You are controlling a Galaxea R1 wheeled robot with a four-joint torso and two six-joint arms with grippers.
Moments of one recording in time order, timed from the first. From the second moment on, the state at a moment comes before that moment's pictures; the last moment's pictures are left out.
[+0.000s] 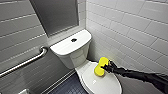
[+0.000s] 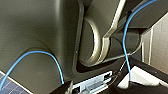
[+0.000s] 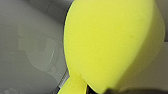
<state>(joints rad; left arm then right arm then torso) 1.58 2.72 -2.05 0.90 0.05 -0.82 -0.39 2.69 -2.03 0.61 0.01 -0.02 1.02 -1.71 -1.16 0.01</state>
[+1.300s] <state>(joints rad) 1.58 2.73 -2.05 0.90 0.05 -0.82 -0.49 2.82 -2.29 0.61 0.13 0.24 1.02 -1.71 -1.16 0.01</state>
